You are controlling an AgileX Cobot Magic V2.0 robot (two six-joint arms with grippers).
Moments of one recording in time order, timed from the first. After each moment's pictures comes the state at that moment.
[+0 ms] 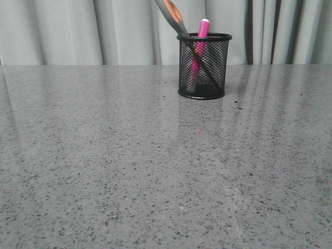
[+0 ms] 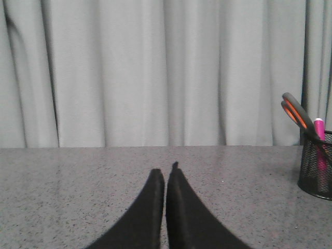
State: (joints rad) left arm 0.06 0.00 -0.11 -1.46 0.24 1.42; right arm 0.48 0.26 -0.03 0.64 -0.50 -0.58
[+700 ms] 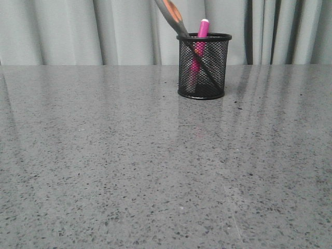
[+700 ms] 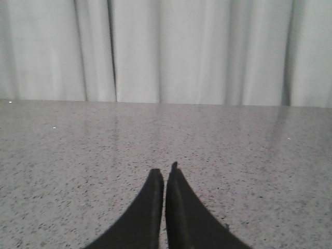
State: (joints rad) left arm -0.02 0.00 0.00 -0.05 0.04 0.09; right arm 0.48 0.26 -0.03 0.64 -0.50 -0.58
